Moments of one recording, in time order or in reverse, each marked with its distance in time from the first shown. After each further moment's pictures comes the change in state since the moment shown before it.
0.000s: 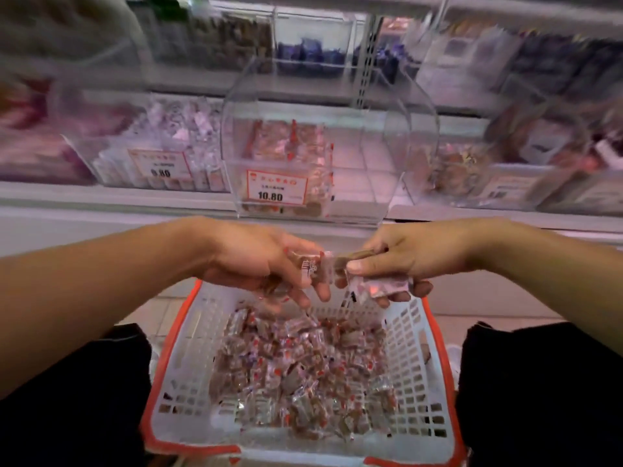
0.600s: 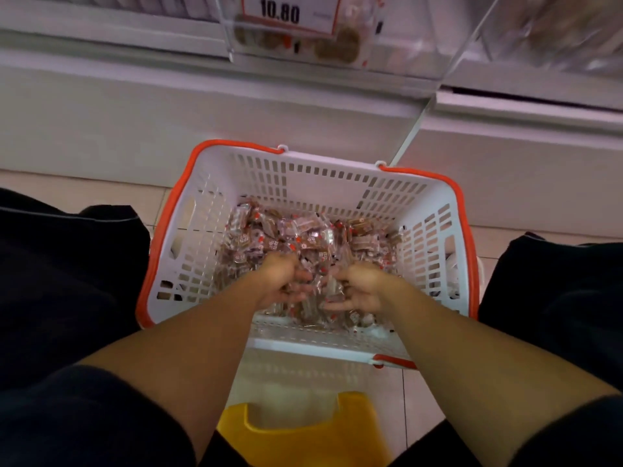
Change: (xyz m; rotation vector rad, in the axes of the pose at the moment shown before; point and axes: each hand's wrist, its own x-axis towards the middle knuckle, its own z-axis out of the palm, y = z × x) left_hand 0.143 -0.263 0.057 -0.666 0.634 -0.367; right_hand 0.162 0.192 0.196 1.172 0.228 0.568
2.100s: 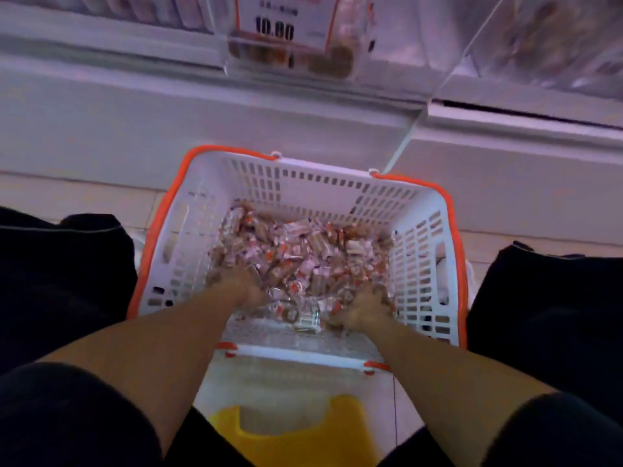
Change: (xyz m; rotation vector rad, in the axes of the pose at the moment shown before) left_hand -0.014 0.007 -0.033 1.244 0.219 -0.080; right_hand 0.022 0.043 -0.021 -0.819 0.503 0.038
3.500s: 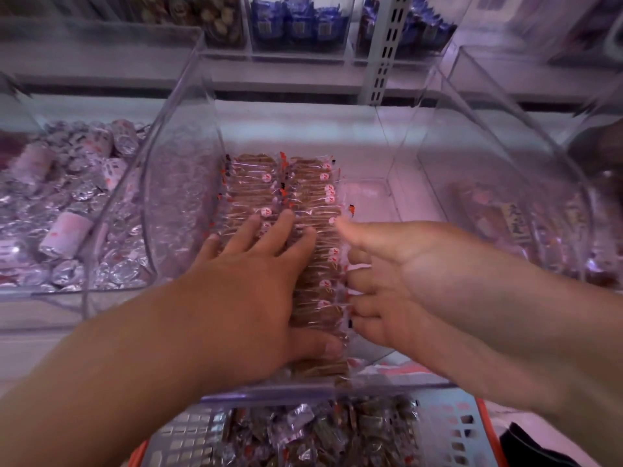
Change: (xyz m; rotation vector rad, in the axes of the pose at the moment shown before) left_hand -0.121 0.115 -0.339 0.419 0.442 0.576; right_hand -0.170 -0.257 -0.303 0.825 -0.489 -0.612
